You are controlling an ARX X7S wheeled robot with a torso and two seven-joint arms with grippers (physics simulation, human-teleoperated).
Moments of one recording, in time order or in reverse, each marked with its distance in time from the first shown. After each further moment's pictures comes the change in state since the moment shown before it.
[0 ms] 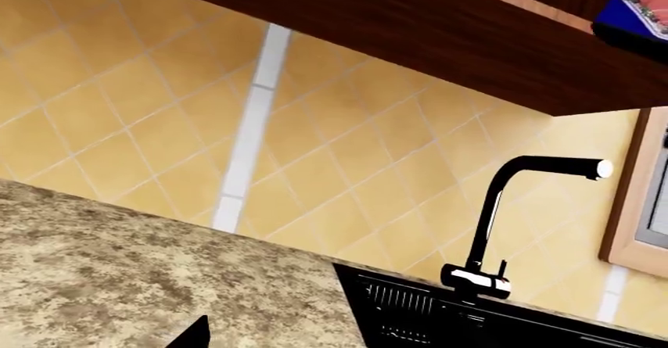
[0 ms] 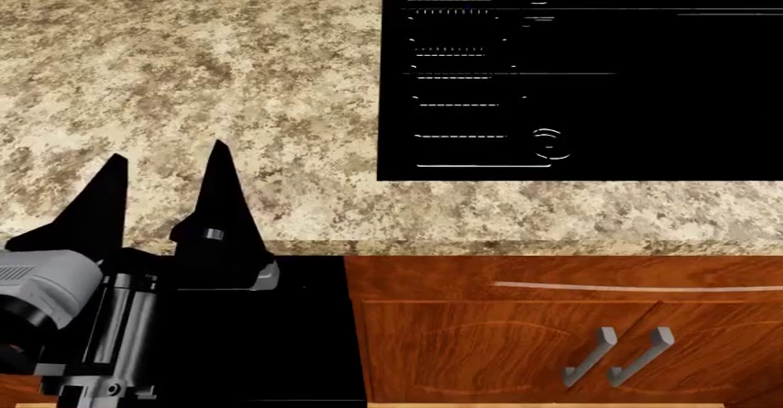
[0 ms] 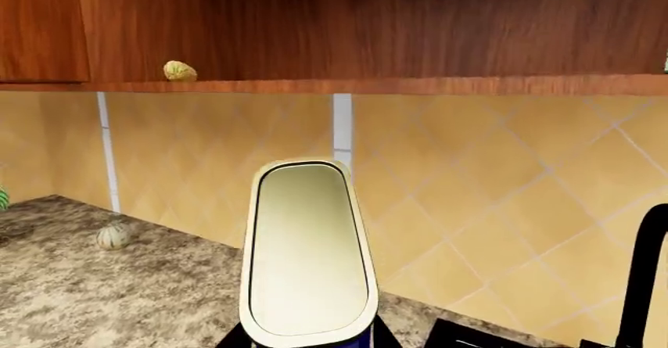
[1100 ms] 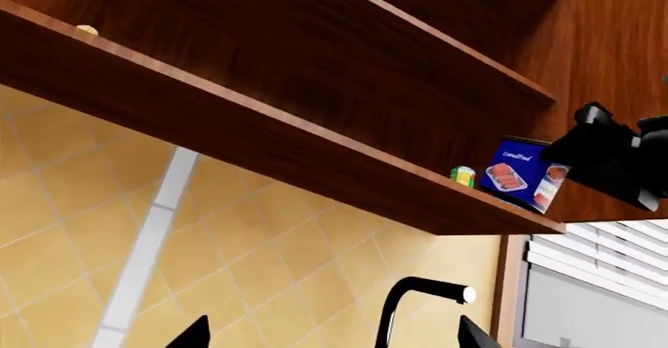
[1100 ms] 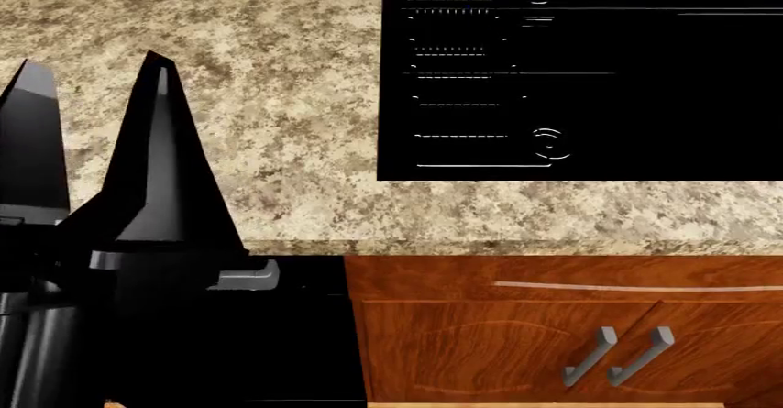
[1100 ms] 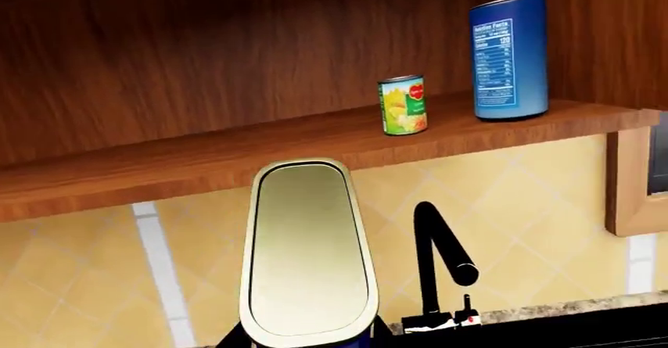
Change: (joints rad) left arm -0.138 -0.002 -0.041 0.190 0.016 0.017 0.039; right arm 0.105 -0.322 0.318 0.596 -0.160 0.370 0.404
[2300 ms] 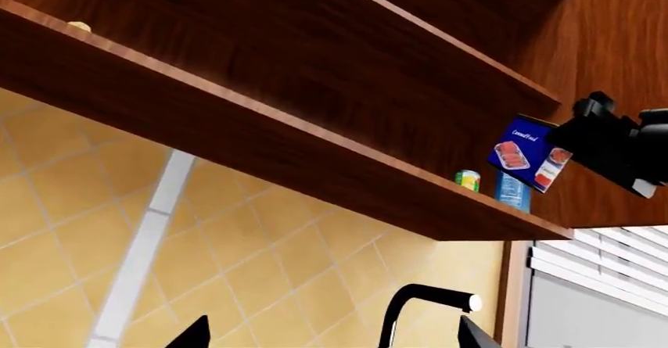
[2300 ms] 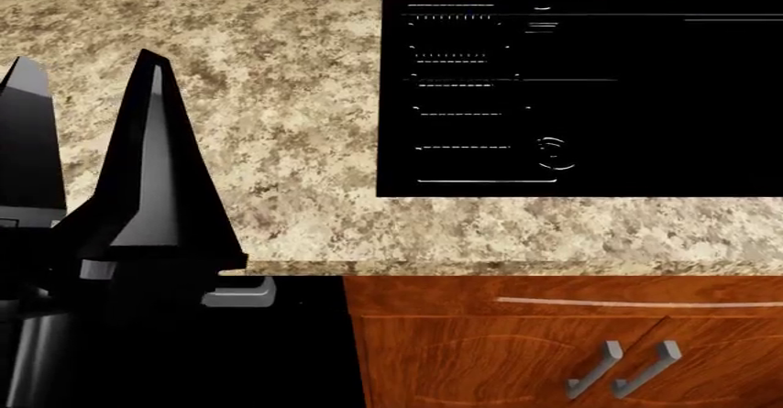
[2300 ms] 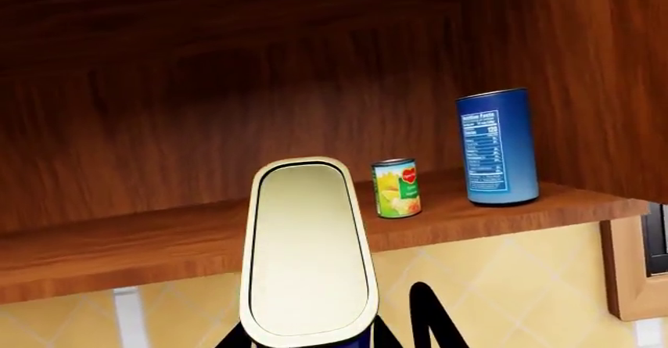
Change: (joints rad) left arm -0.010 -0.002 0.017 0.010 0.016 0.009 -0.013; right arm -0.051 0.003 0.073 -0.093 -0.210 -0.080 -0.060
